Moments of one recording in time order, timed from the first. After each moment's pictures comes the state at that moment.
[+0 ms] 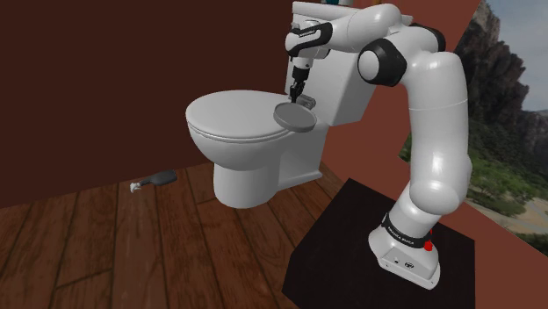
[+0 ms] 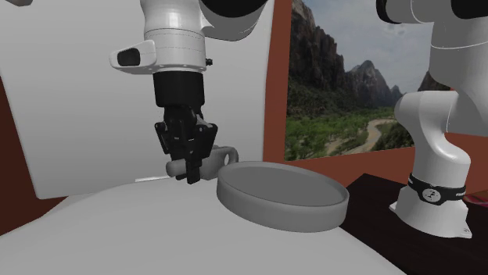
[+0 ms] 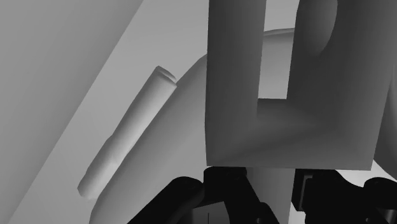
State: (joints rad) arm -0.08 0.50 -0.46 -1.46 0.31 1.89 -0.79
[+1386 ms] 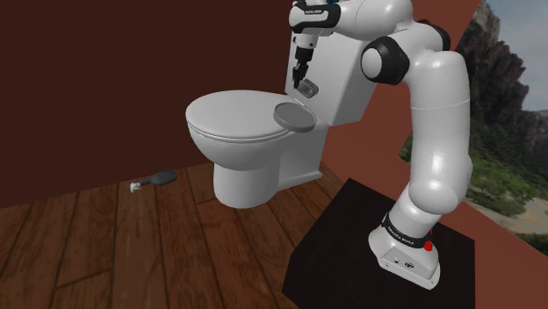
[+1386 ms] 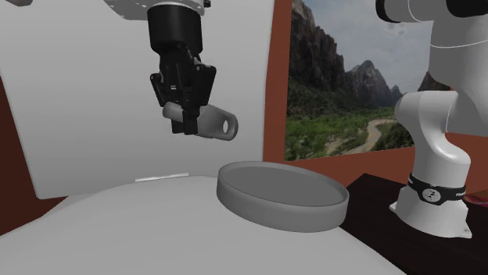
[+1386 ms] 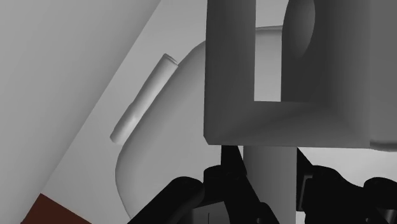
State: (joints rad) arm -0.10 0.48 -0.48 -1.28 0.29 1.69 -0.76
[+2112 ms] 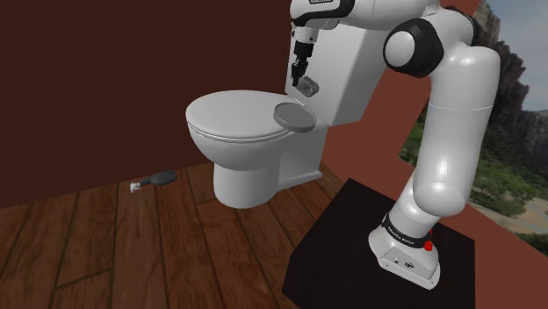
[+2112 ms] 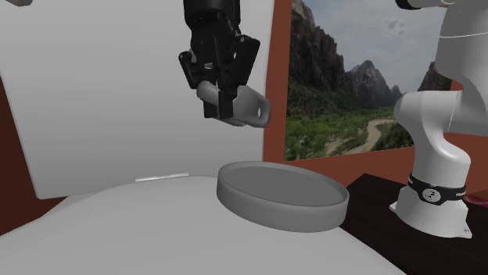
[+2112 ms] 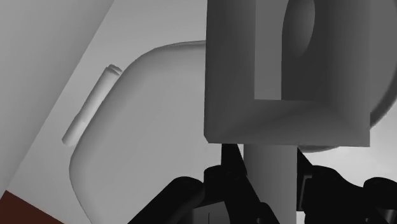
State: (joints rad) arm 0.02 0.29 -0.48 -1.47 0.21 1.72 -0.66
